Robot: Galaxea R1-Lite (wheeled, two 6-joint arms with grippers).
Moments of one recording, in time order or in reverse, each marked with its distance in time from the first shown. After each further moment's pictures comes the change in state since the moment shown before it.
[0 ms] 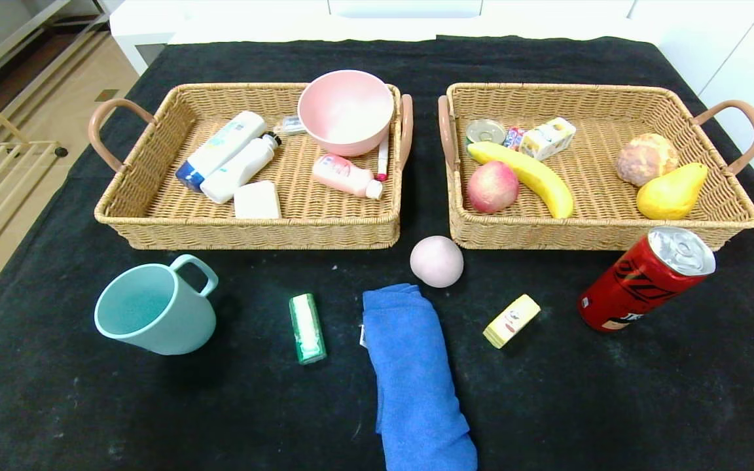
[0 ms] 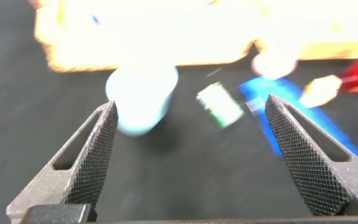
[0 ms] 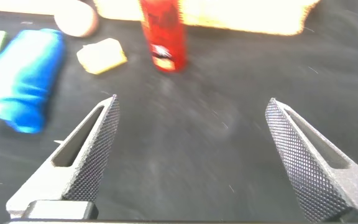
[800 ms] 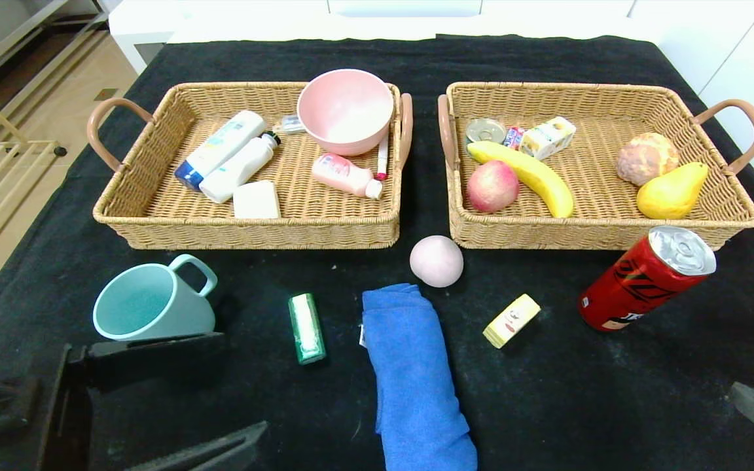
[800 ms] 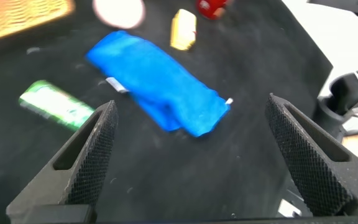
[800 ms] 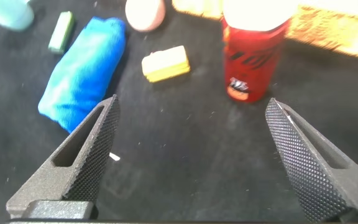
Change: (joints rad) left arm -0.463 0.559 -0.215 -0.029 -0.195 0.029; right arm 0.448 0.501 -0.139 -0.193 -0.156 -0.001
